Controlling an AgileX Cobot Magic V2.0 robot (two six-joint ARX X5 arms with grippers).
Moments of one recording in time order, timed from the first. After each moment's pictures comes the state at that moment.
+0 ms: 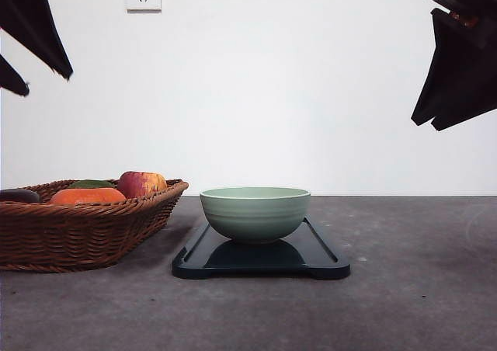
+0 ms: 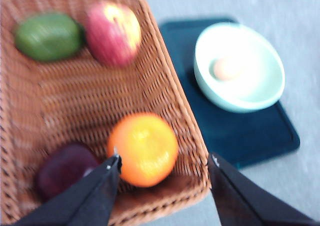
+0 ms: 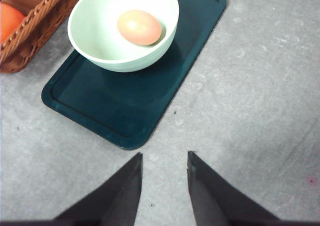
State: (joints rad) left_arx -0.34 0.90 0.81 -0.54 0.11 -0.19; right_arx 0.42 0.94 0.69 -0.46 -0.18 0.08
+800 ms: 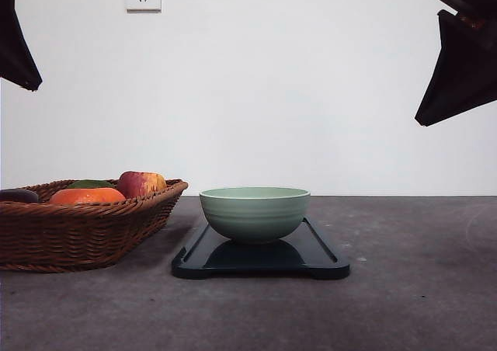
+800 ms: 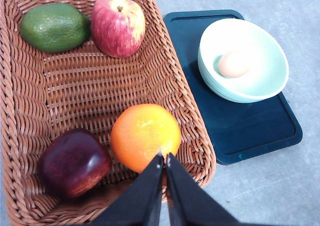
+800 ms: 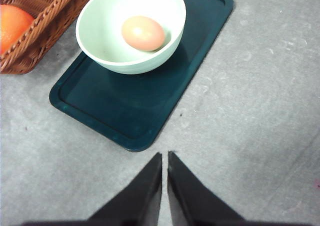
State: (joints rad) left_arx -0.33 0.88 0.80 -0.59 0.11 -0.16; right_arx 0.42 0.94 0.69 -0.45 -0.21 0.08
